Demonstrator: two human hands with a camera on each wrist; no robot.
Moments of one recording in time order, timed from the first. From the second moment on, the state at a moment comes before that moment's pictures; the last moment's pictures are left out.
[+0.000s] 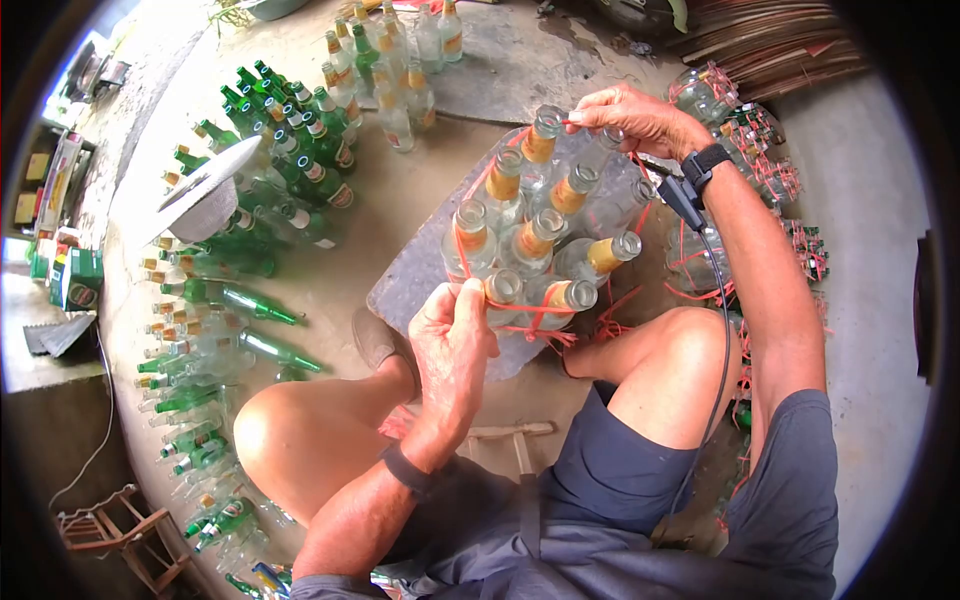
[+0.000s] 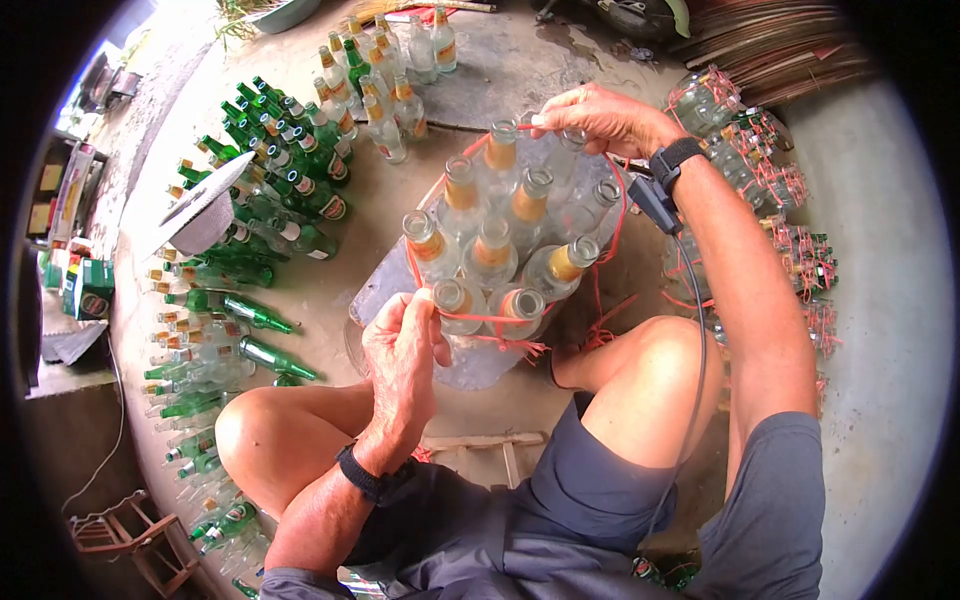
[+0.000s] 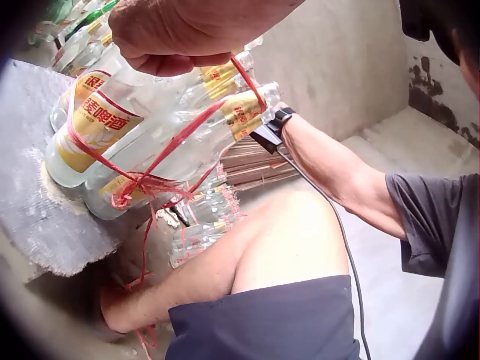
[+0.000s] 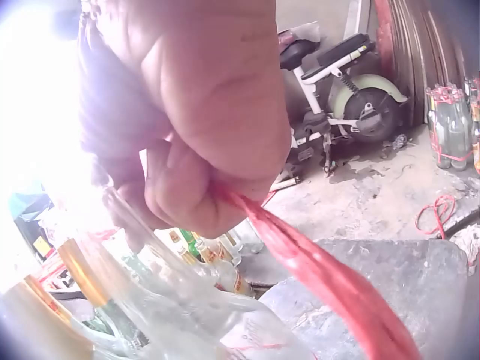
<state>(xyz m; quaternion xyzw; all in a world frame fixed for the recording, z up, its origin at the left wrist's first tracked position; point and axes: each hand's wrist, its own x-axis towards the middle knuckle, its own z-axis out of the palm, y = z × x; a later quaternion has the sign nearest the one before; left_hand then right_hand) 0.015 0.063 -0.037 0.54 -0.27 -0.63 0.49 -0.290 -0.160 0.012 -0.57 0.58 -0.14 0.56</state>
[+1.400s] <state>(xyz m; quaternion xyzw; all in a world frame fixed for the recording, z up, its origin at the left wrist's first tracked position) 0.016 0.071 -0.058 0.54 -0.53 -0.48 0.44 -0.327 -0.062 -0.025 -0.76 0.53 -0.23 0.31</state>
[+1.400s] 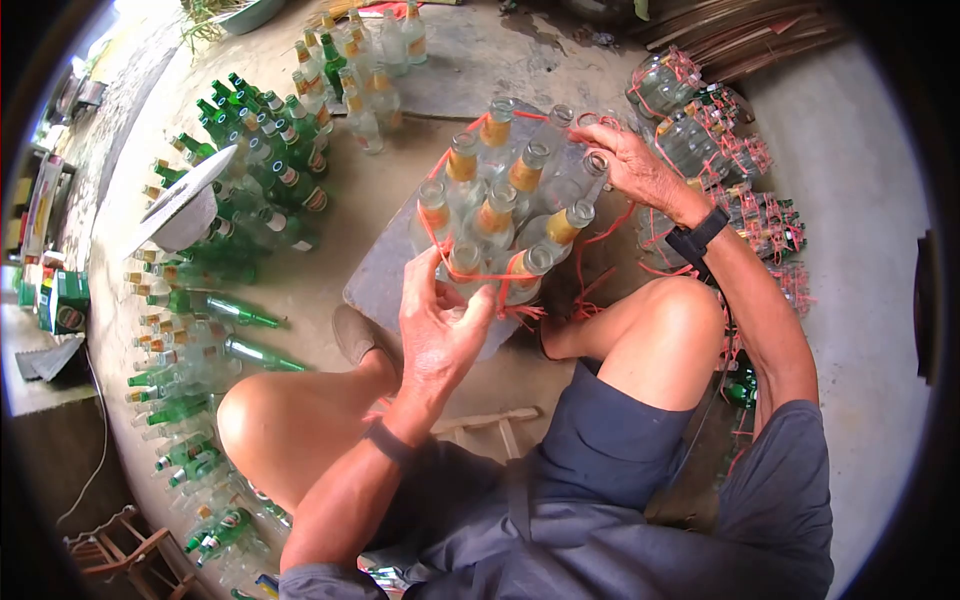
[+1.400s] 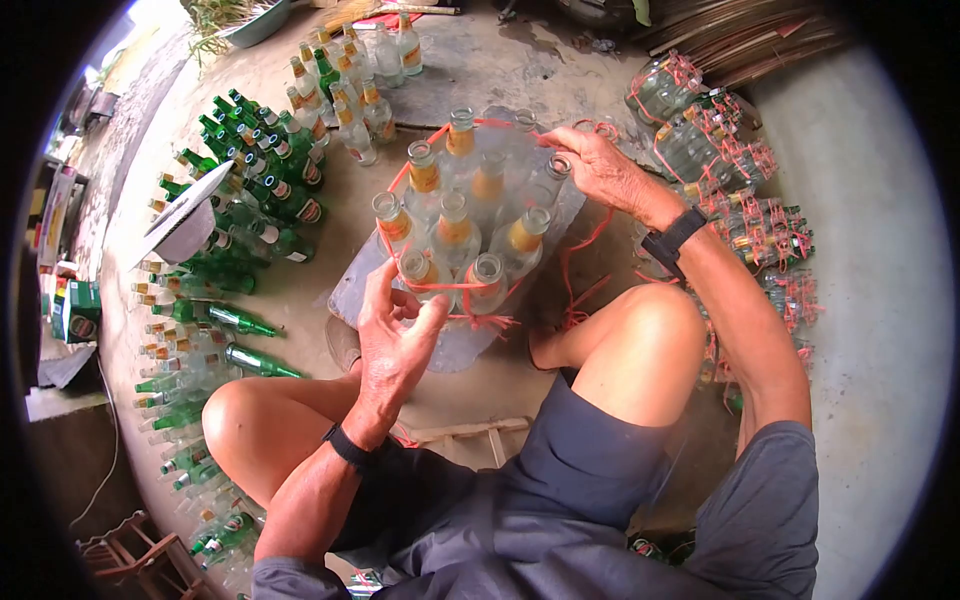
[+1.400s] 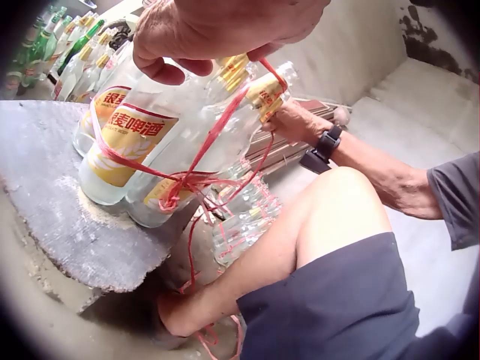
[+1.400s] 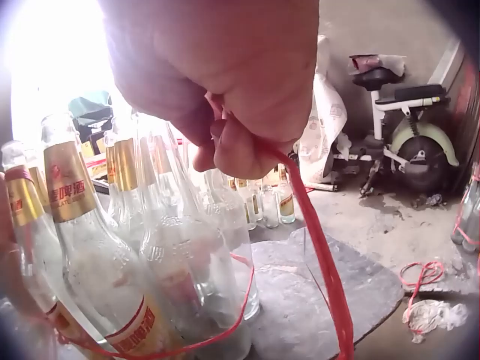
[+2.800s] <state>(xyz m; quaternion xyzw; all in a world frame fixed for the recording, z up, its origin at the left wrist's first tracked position) 0.007 0.057 -0.067 0.55 -0.68 -0.30 0.39 -0.290 -0.002 -0.015 -0.77 0.61 -0.17 0.04</state>
